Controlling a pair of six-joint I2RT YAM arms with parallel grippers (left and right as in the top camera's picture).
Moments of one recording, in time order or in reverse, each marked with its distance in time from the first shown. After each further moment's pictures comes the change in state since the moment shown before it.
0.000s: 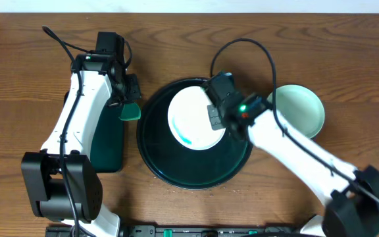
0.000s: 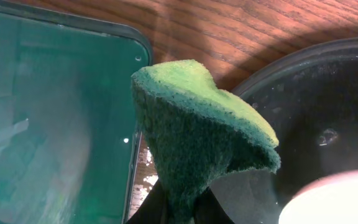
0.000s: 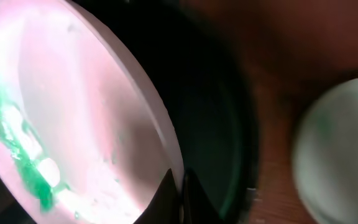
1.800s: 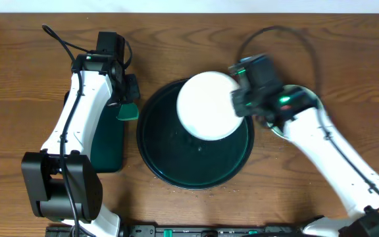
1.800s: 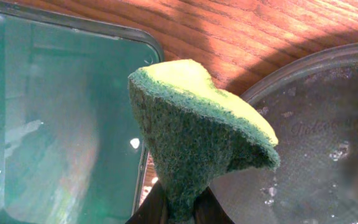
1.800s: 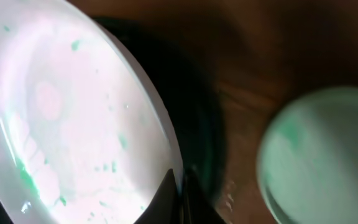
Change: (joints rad) left arm 0.000 0.000 0.000 0.001 -0.044 0.000; right arm -0.267 -0.130 -0.001 -0.009 -0.277 -0.158
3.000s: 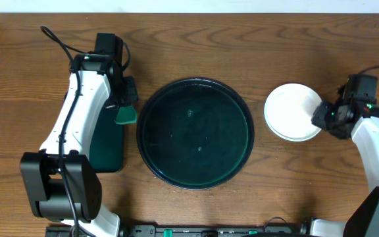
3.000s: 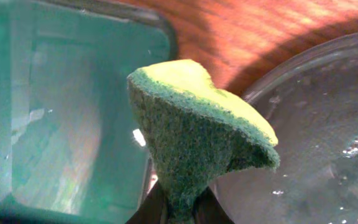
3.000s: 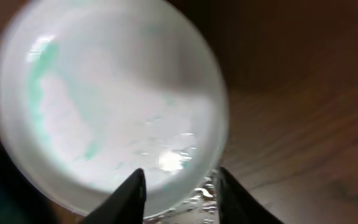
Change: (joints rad) left arm 0.018 0.000 0.000 -0.046 0.000 0.004; right arm -0.654 -0.021 -0.281 0.071 -0.093 0.074
